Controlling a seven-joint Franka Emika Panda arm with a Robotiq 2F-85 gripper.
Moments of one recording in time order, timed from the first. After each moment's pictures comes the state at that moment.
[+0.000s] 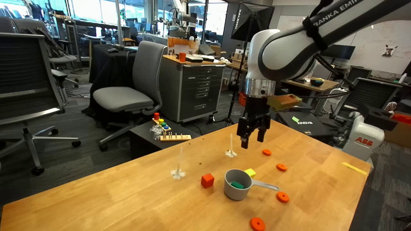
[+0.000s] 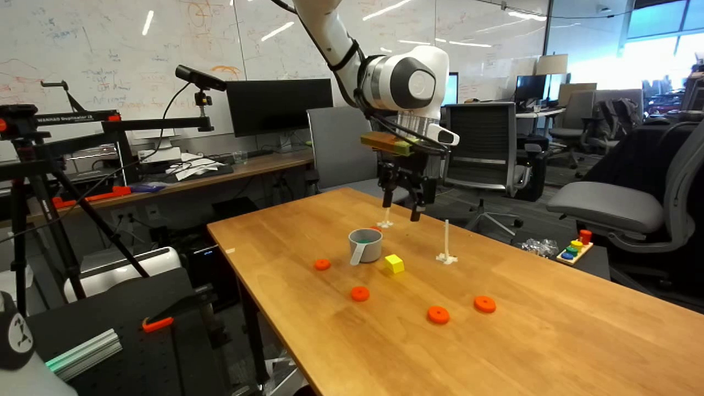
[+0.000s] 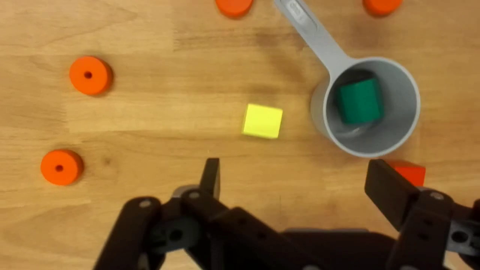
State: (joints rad) arm 0.09 0.69 0.06 -1.64 0.03 2.15 0.09
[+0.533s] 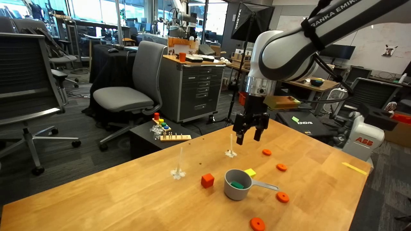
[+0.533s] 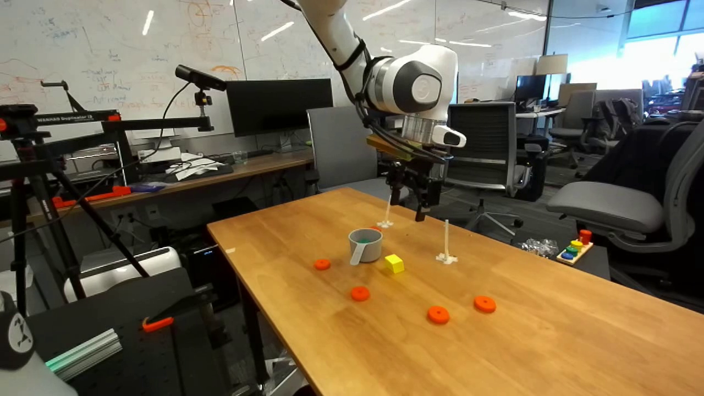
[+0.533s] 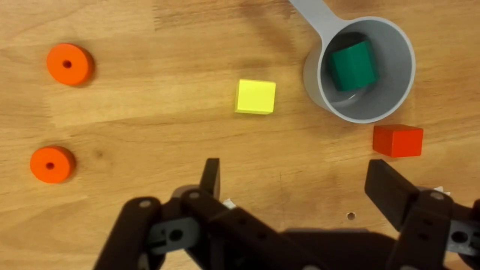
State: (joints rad) arm 0.07 0.70 0.06 -1.64 0.09 2.22 0.12
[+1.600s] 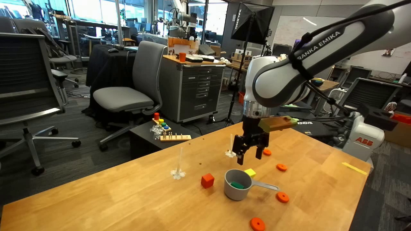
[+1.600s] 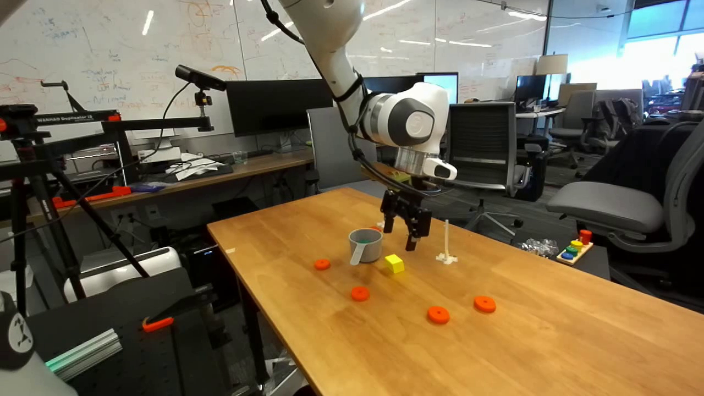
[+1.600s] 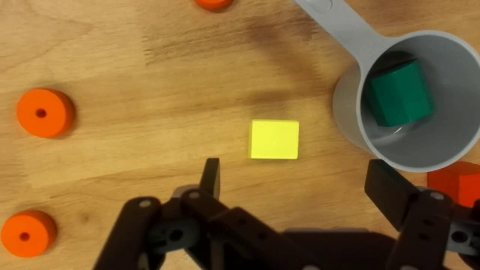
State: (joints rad) arm 0.11 0.80 0.03 -1.64 0.08 2.25 0.19
